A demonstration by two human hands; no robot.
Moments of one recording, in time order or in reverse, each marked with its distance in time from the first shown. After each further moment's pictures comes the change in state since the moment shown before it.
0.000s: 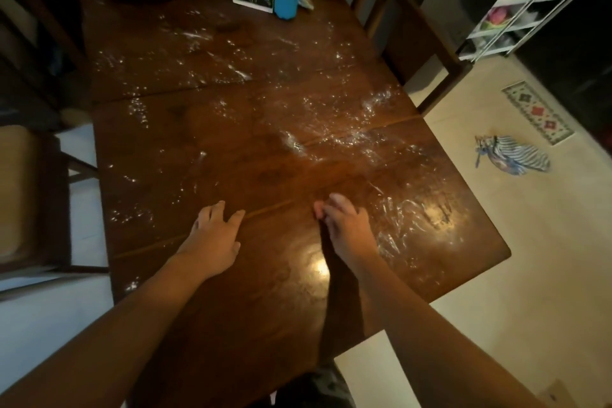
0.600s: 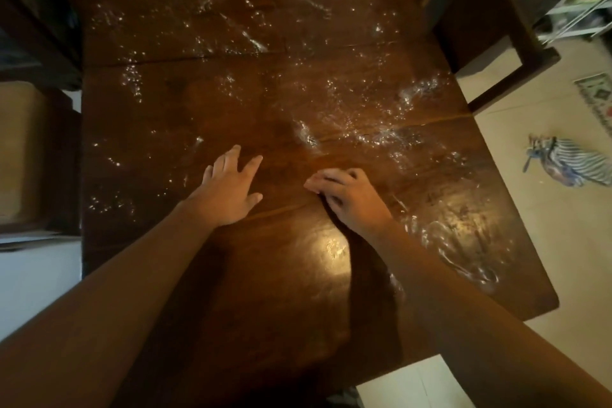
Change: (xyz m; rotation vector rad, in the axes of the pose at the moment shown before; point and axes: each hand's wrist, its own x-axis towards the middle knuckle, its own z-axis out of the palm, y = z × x) left_hand 0.088 0.018 -0.044 -0.035 0.064 -0.078; right_hand 0.118 0.040 0.001 -0.036 -0.005 -0.571
